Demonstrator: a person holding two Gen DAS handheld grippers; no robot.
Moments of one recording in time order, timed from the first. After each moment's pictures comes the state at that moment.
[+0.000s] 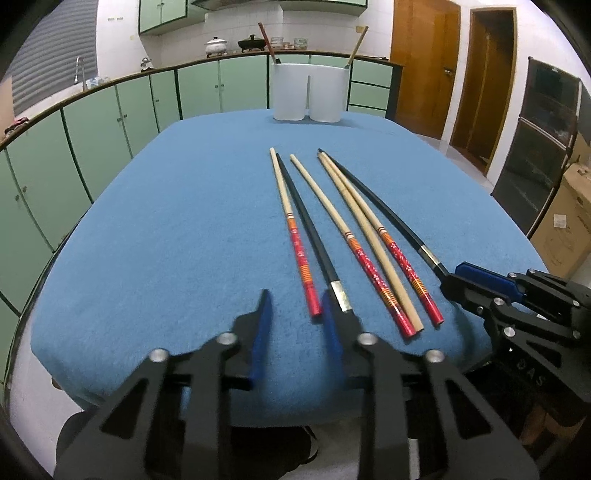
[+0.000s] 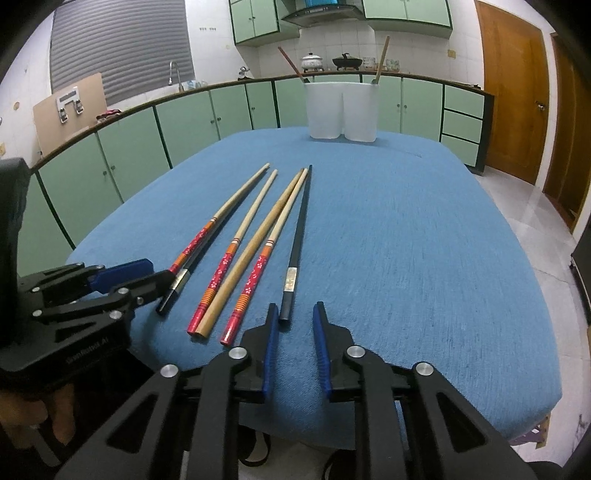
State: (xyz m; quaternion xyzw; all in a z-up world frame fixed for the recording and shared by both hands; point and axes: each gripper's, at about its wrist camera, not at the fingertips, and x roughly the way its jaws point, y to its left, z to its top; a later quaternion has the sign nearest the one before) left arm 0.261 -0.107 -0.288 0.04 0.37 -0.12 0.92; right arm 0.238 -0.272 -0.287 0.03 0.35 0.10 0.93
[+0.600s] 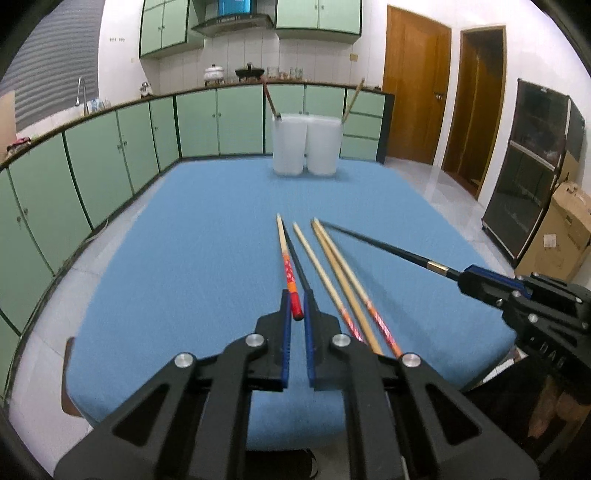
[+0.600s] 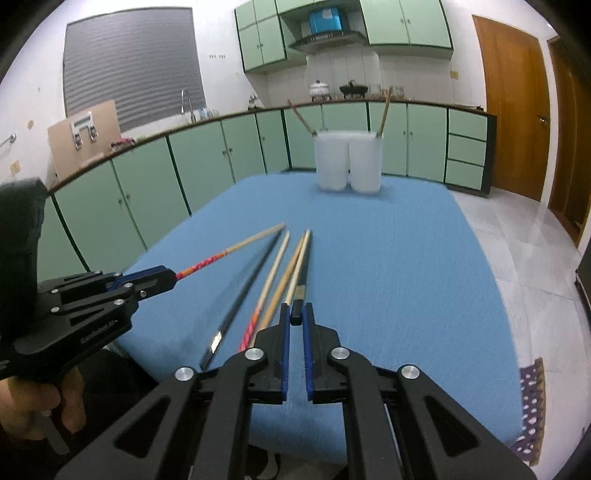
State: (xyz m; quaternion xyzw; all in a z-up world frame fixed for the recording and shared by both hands) left arm 0.268 -0.099 -0.218 0.03 0.32 -0.13 0.94; right arm 0.233 -0.284 -0.209 0.04 0.29 0.12 0.95
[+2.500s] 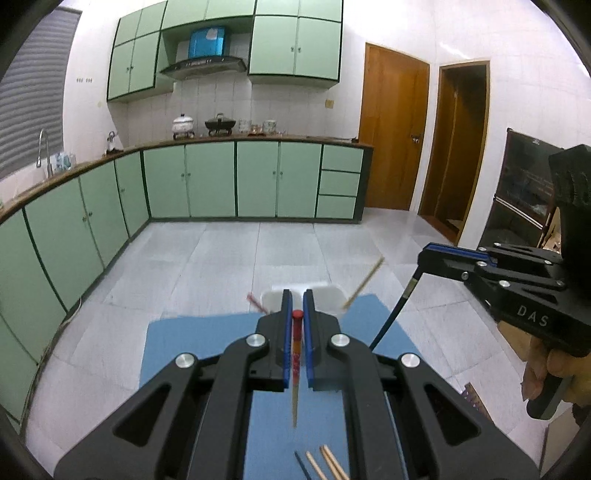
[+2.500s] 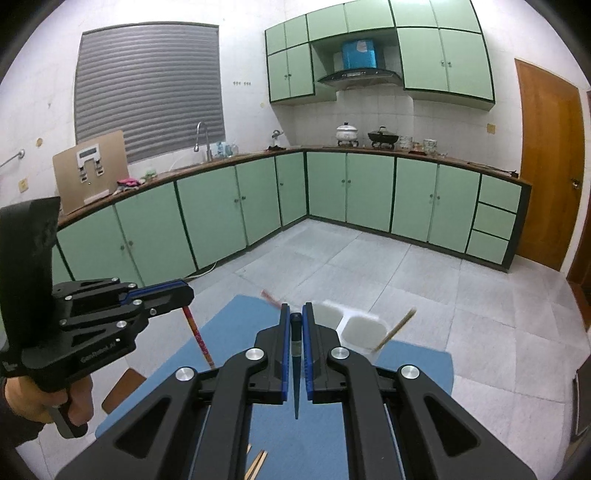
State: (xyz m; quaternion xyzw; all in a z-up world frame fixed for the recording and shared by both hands) left arm 0.503 -0.134 -0.014 0.03 0.25 -0.20 0.95; right arm 0.479 -0.303 0.006 -0.01 0.25 0.17 0.96
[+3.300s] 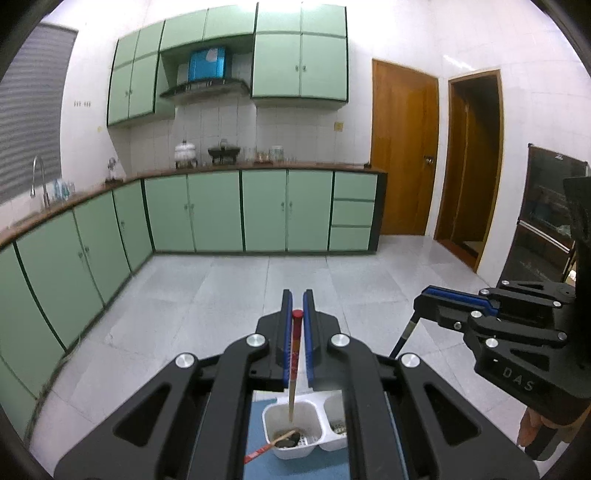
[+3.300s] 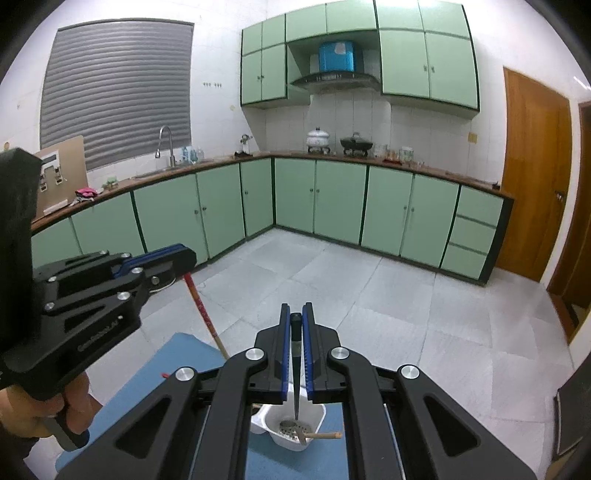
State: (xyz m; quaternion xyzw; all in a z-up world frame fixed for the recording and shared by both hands) left arm 0.652 -0.203 0.004 0.03 0.21 -0.18 0.96; right arm 0.622 -0.339 0.003 -0.02 0.25 0.12 0.96
